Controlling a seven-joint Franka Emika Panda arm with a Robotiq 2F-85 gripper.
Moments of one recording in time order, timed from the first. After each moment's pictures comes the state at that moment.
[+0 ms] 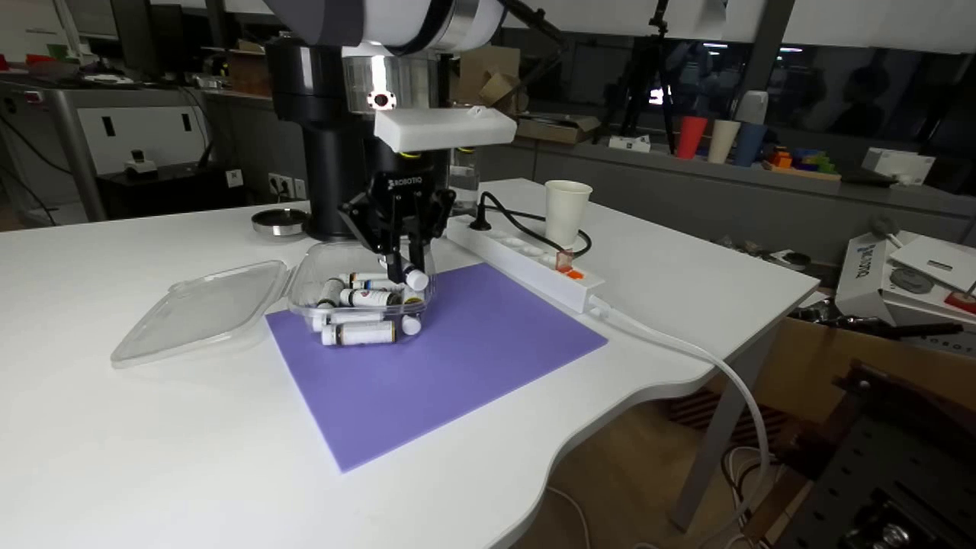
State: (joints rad) arm -0.01 0.50 0.02 -2.12 -0.06 2.57 -0.06
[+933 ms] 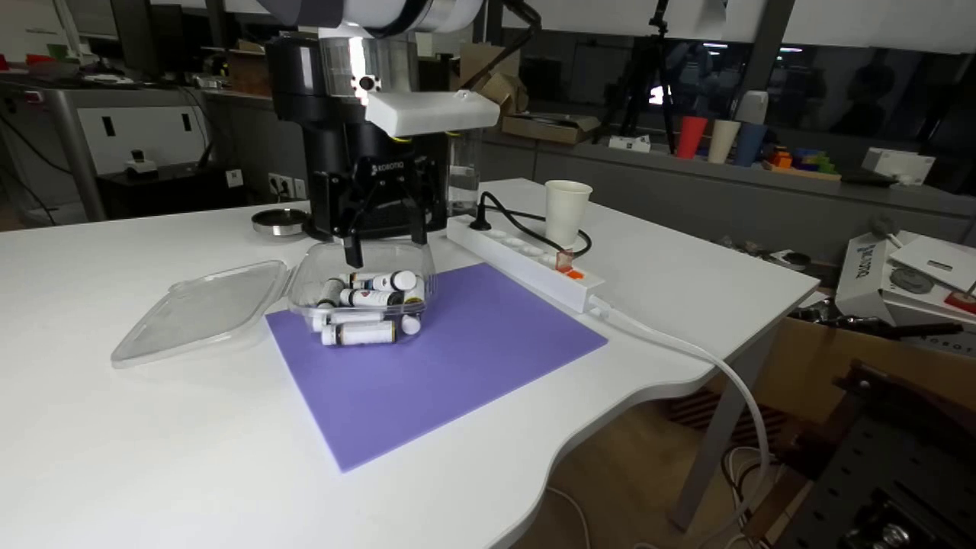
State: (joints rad) arm 0.01 0.48 0.03 -2.10 -0.09 2.55 -0.15
